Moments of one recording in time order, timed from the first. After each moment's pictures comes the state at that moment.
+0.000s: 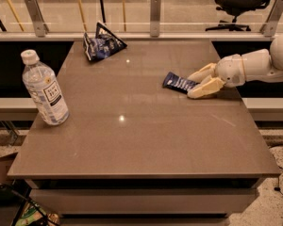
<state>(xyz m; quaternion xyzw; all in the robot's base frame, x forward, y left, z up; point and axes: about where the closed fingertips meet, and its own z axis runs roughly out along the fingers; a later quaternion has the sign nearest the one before) 0.666 -0.181 0.818 -0.54 0.66 0.30 0.43</state>
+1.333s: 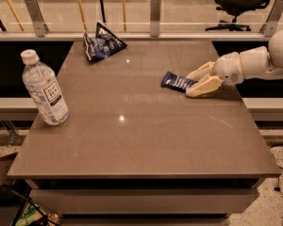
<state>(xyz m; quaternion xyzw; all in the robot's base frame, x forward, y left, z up) 0.666 -0.176 0.825 -0.55 0.66 0.29 0.42</state>
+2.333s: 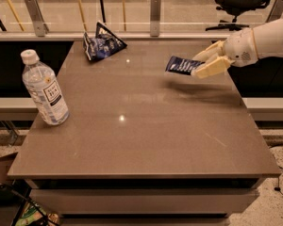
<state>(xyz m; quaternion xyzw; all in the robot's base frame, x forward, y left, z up) 0.657 -0.183 0.894 -0.55 0.68 0.24 0.43</state>
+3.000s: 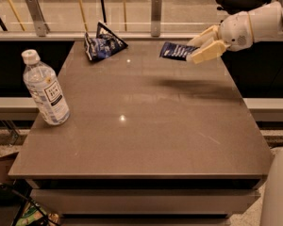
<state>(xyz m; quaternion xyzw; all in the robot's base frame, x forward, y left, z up) 0.678 -0.167 0.931 -0.56 0.65 0.26 0.44</state>
